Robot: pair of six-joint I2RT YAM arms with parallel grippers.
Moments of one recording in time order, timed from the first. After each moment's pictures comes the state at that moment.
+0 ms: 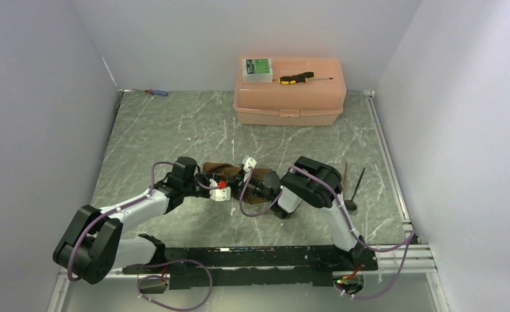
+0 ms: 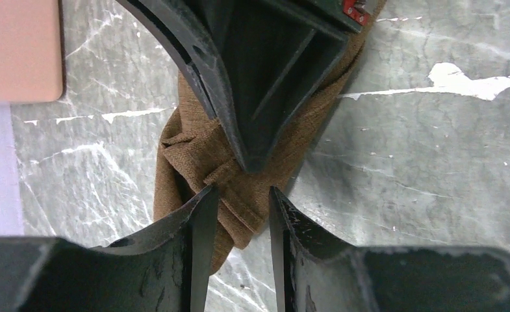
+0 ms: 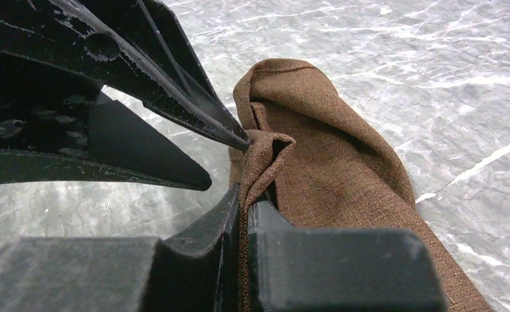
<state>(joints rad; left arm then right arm) -0.47 1.23 0.44 0.06 0.45 1.15 0.88 2.19 0.67 1.52 -0.29 0.20</state>
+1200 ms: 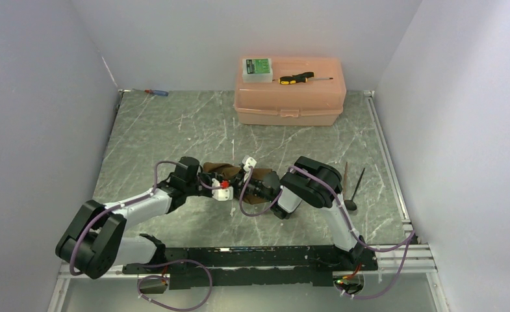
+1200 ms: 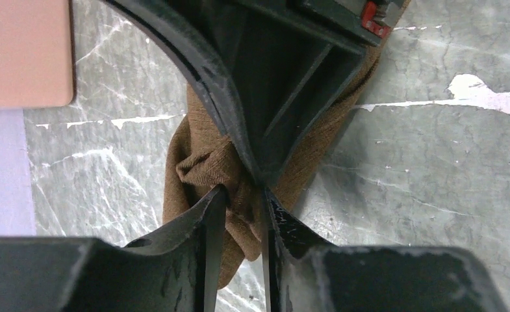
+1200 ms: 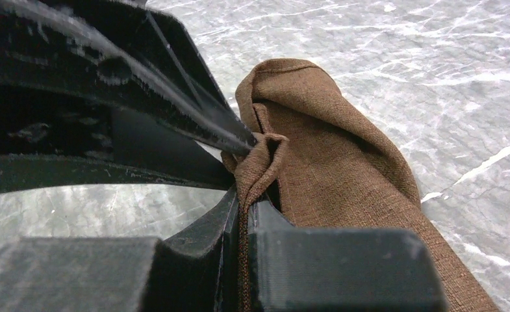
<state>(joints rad) -0.49 1.25 0.44 0.13 0.43 1.14 0.88 2.19 0.67 1.52 -0.30 0.21</state>
